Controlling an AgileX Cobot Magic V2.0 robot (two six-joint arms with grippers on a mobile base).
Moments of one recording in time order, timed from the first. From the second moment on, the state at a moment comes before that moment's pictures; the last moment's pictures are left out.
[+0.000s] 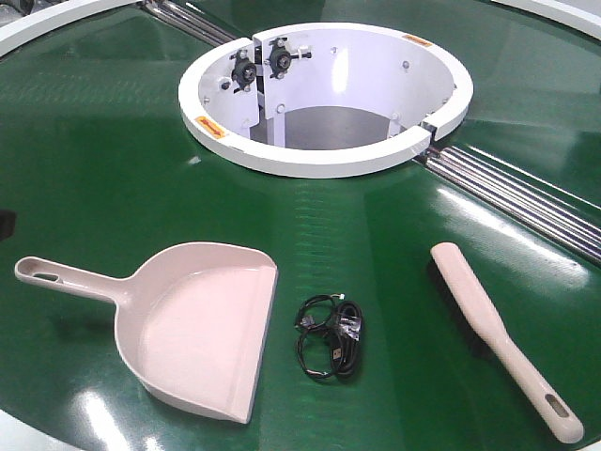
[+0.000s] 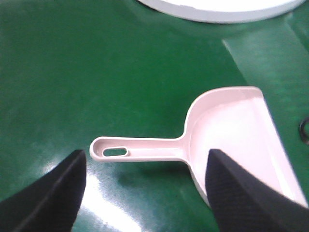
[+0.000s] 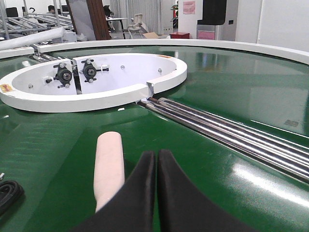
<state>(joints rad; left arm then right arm) -0.05 0.95 -0.95 -0.15 0.80 0.29 0.00 -0.02 0.03 -0.09 0.14 0.10</state>
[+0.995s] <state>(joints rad) -0.08 1.54 -1.25 -0.19 1.03 1.06 0.00 -0.02 0.03 -0.09 0.14 0.10</state>
